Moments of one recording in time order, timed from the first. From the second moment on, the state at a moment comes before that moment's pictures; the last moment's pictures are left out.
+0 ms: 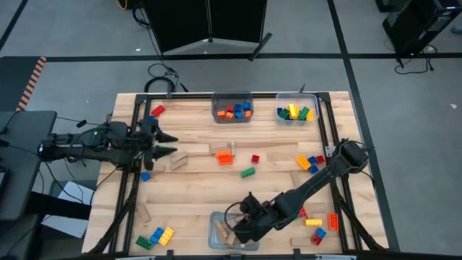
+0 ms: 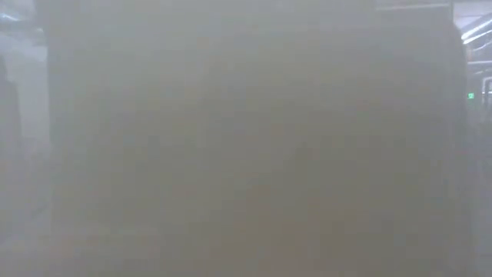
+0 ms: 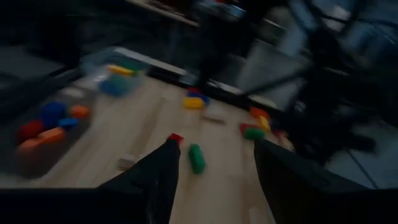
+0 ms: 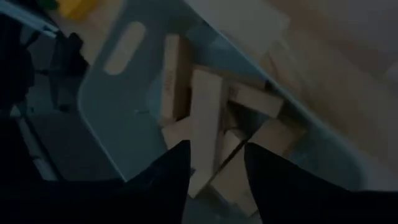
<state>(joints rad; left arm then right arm) -0.03 0.40 0.56 -0.32 -0.08 -0.35 0.59 1.97 1.54 -0.60 0.17 1.49</state>
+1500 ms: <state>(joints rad) 0.18 0.78 0.56 -0.23 -0.44 -0.53 0.29 0.94 0.41 -0.39 0.27 0.86</state>
